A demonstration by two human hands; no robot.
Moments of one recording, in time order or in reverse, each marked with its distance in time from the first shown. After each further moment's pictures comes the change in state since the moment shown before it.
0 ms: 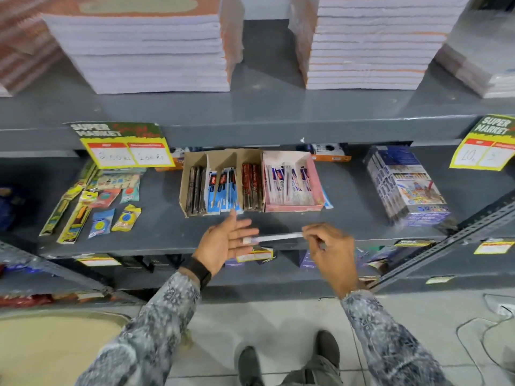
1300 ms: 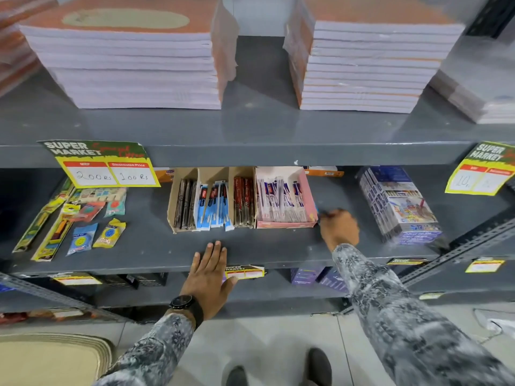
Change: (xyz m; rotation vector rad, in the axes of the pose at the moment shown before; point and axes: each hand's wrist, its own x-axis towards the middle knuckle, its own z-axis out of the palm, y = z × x) left_hand 0.019 -0.074 -0.027 1.604 0.183 0.289; right_hand 0.099 0.068 0.015 -0.330 -0.043 0.906
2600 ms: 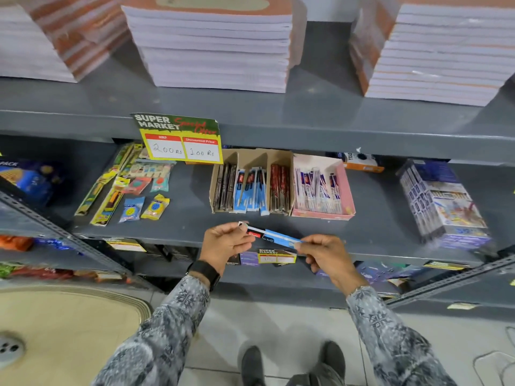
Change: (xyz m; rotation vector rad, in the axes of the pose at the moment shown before) left_hand -0.012 -0.014 -0.066 -1.742 0.214 -0.390; right_hand -0.123 -0.001 0.028 0.518 -0.735 -0.092
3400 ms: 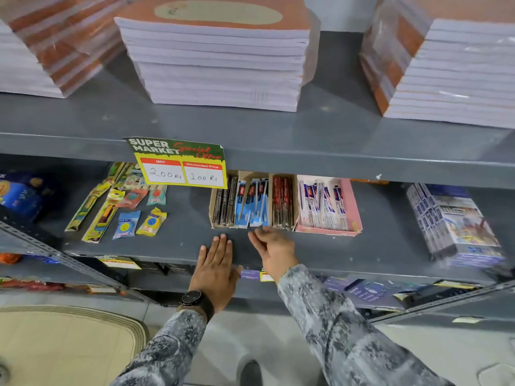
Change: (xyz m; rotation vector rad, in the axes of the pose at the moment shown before) left_hand 0.030 -0.052 -0.051 1.671 -0.007 0.460; right_hand 0.059 -0.041 0.122 0.781 0.037 0.244
